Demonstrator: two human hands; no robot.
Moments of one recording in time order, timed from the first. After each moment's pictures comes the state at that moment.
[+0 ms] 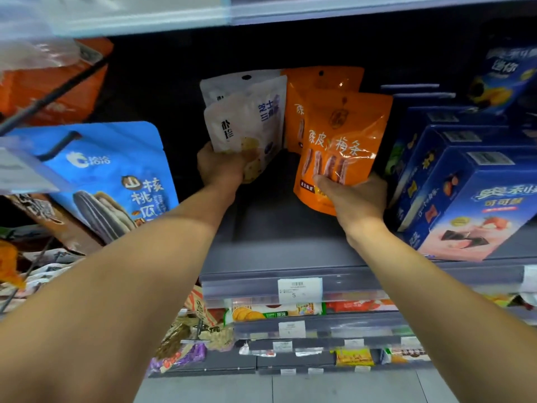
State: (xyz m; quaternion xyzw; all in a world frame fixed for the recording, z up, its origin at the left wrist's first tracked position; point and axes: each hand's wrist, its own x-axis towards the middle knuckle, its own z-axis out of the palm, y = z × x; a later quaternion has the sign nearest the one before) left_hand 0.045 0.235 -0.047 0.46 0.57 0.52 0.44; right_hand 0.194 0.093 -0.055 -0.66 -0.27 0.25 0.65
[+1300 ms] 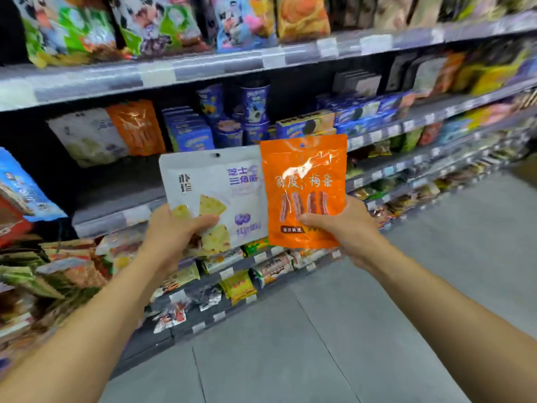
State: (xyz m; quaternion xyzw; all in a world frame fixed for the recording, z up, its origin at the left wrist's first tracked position) left_hand 0.058 -0.242 0.048 0.64 0.38 0.30 0.59; right_hand 0.263 -0.453 0.057 -0.71 -0.27 0.26 0.60
